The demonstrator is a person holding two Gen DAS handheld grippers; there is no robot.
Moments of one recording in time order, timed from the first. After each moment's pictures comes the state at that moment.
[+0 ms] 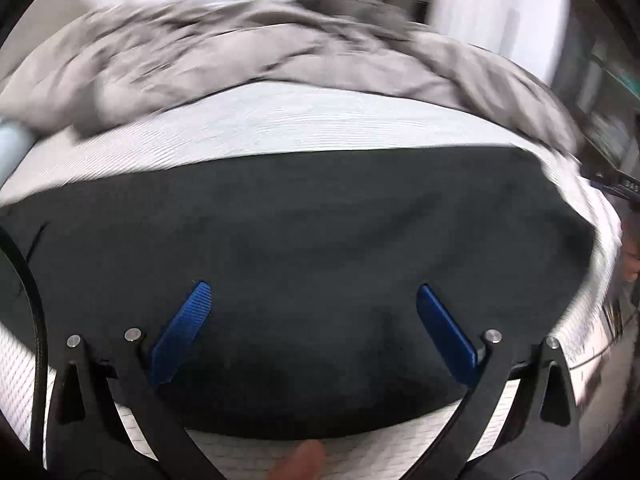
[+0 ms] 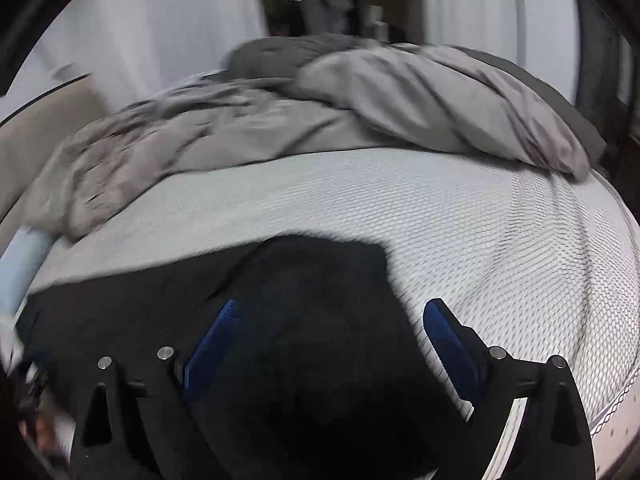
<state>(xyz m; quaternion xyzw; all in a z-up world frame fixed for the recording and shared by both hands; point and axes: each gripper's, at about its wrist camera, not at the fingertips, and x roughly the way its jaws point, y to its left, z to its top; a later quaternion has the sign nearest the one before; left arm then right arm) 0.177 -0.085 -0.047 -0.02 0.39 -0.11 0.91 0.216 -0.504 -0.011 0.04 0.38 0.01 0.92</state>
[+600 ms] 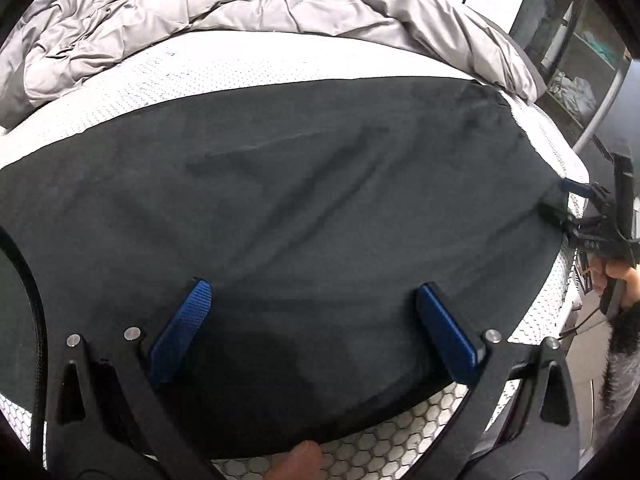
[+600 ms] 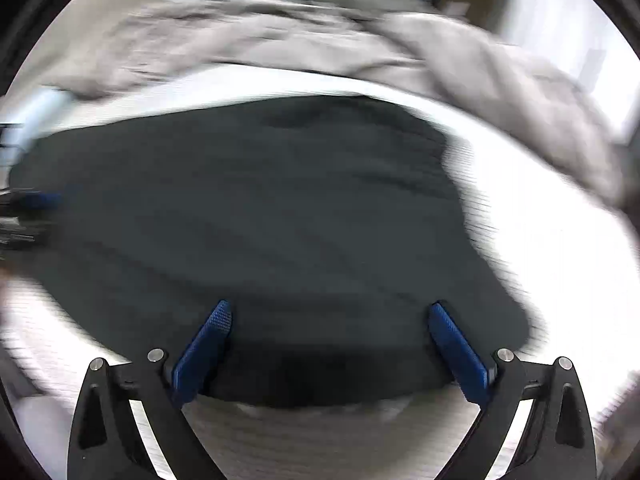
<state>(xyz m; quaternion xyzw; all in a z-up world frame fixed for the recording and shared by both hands) 0.201 -0.103 -0.090 -0.01 0.47 -0.18 0.87 0.164 -0.479 -0.094 -0.13 0.44 -0.01 0.89</state>
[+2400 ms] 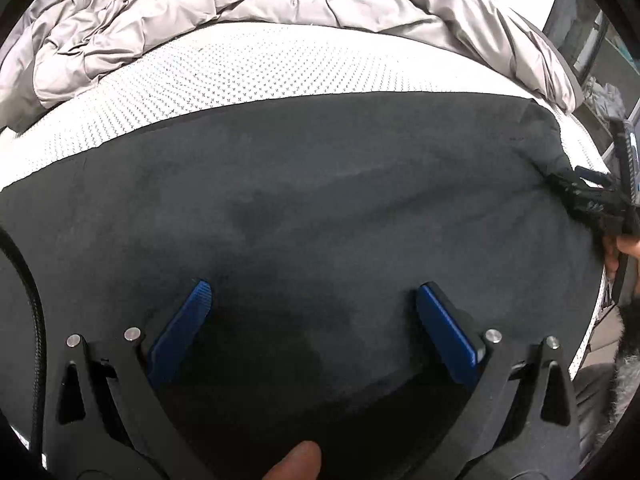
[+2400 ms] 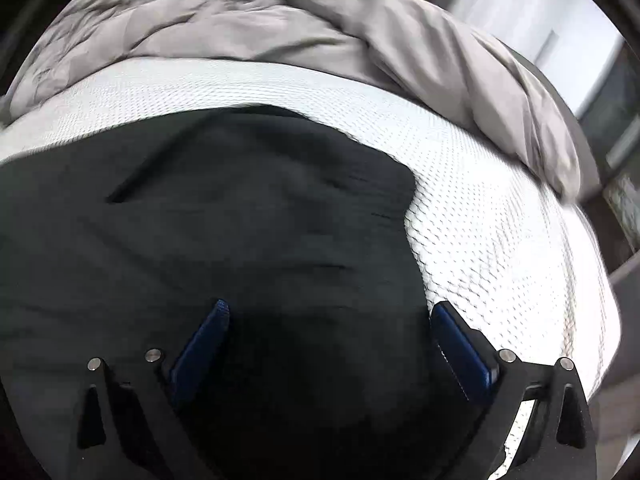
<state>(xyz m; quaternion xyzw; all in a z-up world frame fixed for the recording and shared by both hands) 0.247 -0.097 -0.089 -0.01 0.49 -0.13 0.86 0.254 -0.518 -0.099 -0.09 0.47 -0.08 0.87</state>
